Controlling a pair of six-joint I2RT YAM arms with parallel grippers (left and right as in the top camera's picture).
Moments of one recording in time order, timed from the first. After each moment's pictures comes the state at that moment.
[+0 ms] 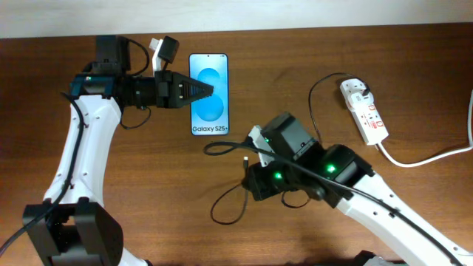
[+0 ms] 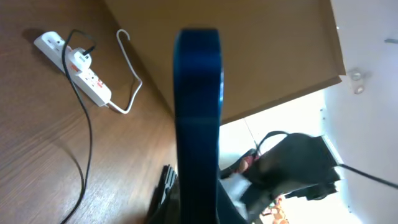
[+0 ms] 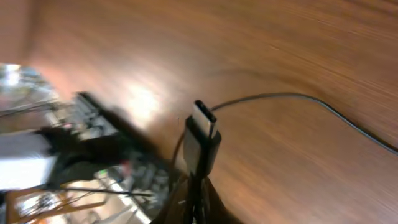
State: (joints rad) left arm -0.01 1.74 1.58 -0.91 1.51 0.00; right arm 0.70 1.32 1.20 -0.96 -0.38 0.45
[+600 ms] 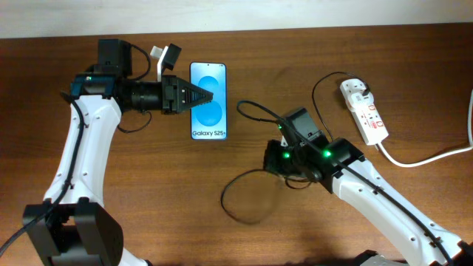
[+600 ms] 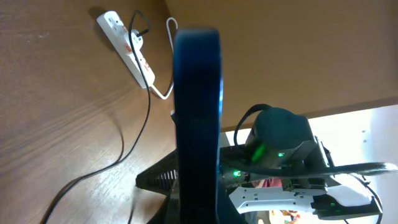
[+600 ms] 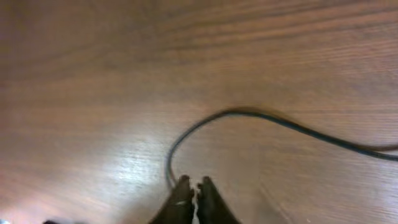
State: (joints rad) left arm -0.01 1.74 1.58 -1.01 1.31 0.00; right arm 0.53 1.39 1.02 -0.70 -0.21 0.75
